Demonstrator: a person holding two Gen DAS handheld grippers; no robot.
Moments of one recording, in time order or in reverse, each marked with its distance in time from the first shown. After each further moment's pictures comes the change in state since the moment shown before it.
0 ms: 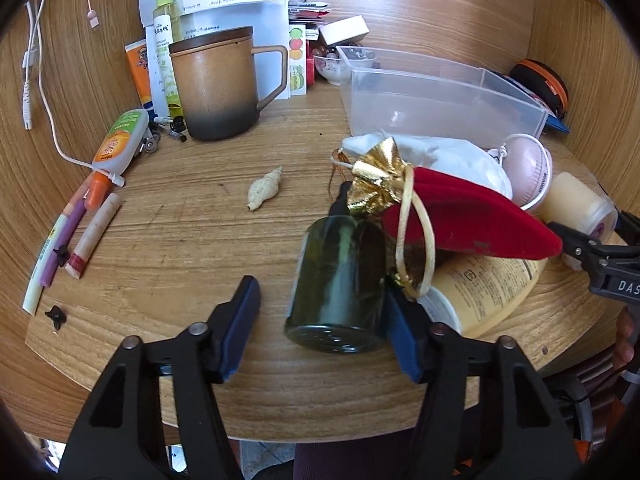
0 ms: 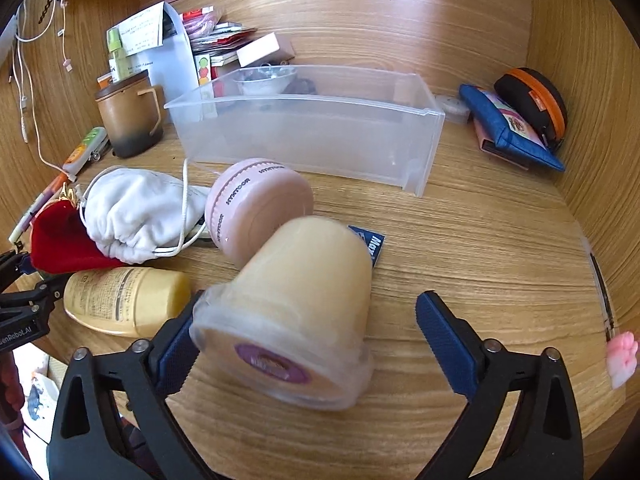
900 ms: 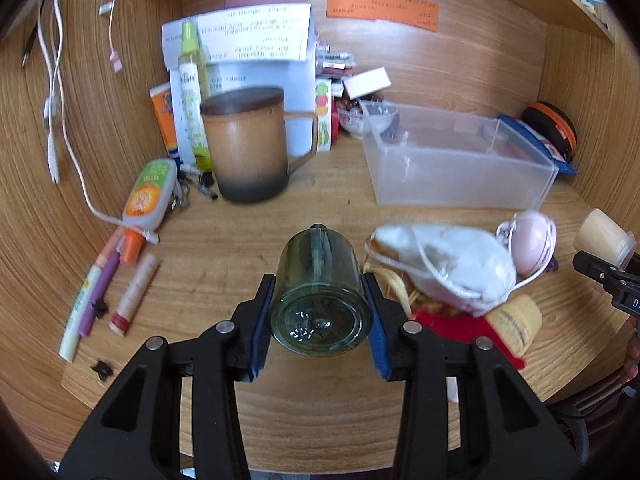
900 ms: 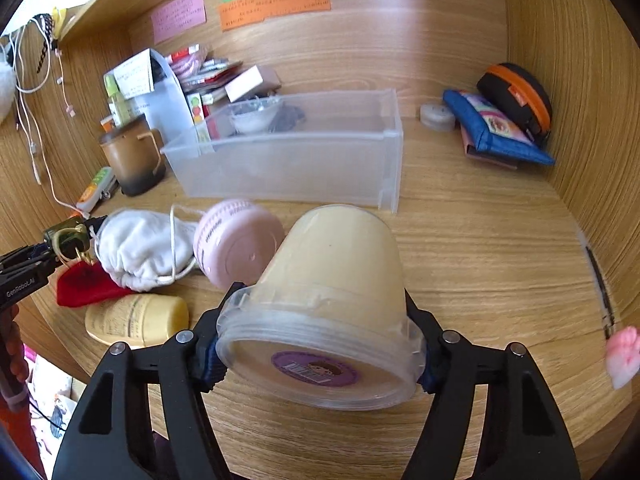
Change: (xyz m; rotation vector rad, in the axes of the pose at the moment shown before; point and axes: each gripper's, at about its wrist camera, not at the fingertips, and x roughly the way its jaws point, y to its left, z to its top) left arm -0.026 0.019 0.043 -0.015 -0.112 0.033; right arm -0.023 -0.037 0.009 0.086 -0.080 0.071
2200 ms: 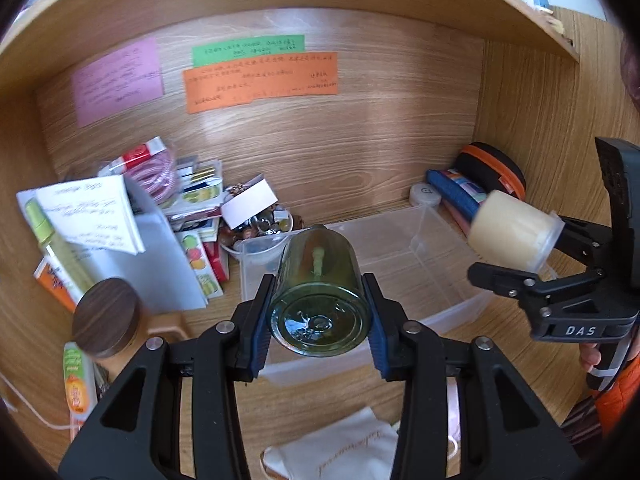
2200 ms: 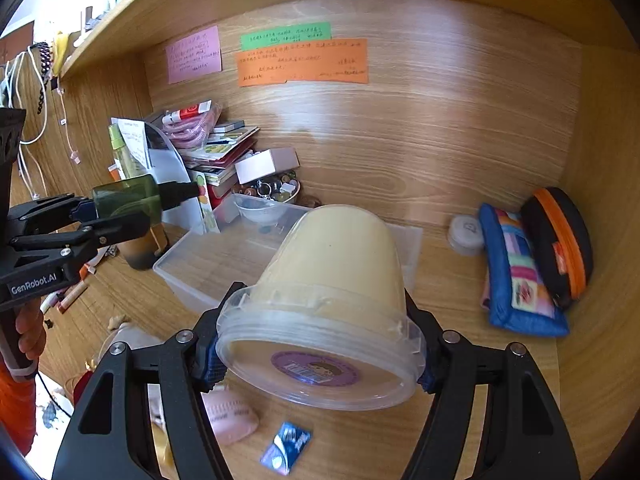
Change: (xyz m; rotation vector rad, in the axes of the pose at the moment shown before) left arm 0.044 -0.094 0.163 0.198 -0.069 -0.216; right arm 0.027 -0.011 0.146 -0.159 -0.047 0.083
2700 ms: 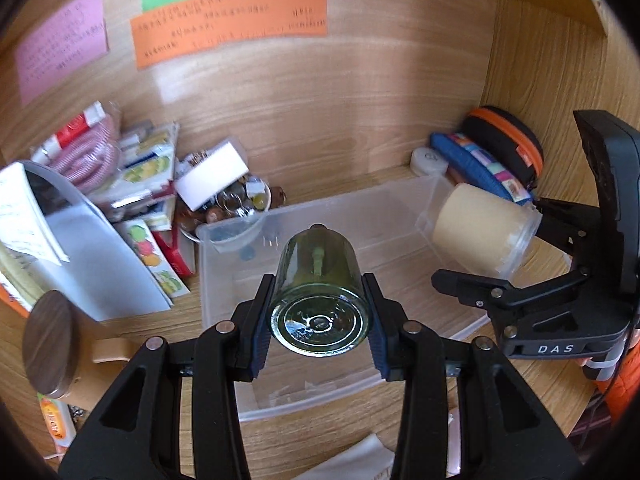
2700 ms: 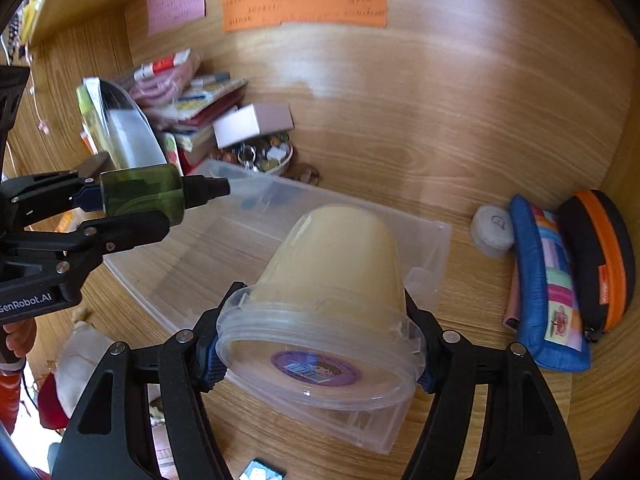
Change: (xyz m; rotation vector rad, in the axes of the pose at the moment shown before) left arm 0.073 -0.004 0.006 0.011 0.150 -0.060; right arm 0.076 -0.013 0.012 -0.053 0.151 0.010
